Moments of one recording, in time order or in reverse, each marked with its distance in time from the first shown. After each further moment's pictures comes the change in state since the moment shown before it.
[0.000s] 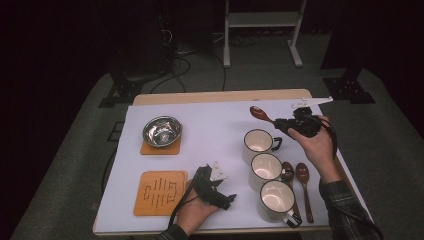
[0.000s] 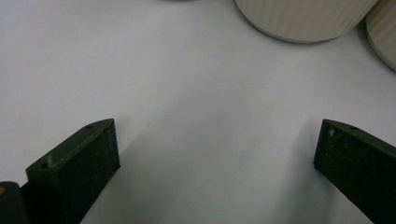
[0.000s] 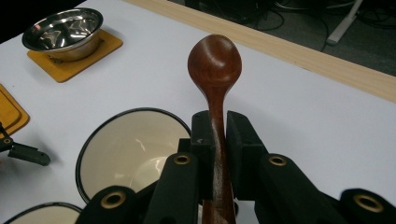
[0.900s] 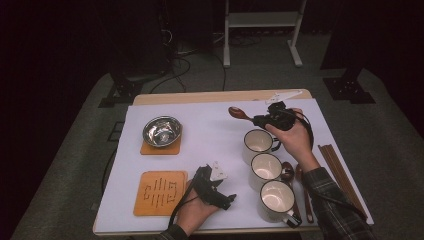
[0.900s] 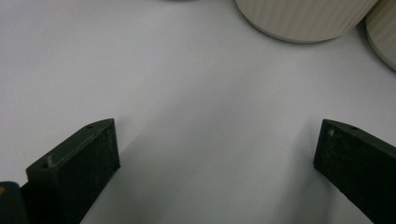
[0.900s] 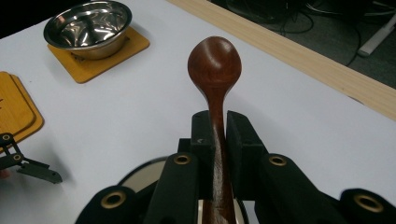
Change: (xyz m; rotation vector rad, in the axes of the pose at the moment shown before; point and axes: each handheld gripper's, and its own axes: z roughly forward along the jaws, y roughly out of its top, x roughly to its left) left arm 0.000 0.000 0.000 -0.002 0.001 0.001; right arm 0.028 0.031 0.047 0.040 0.076 -0.103
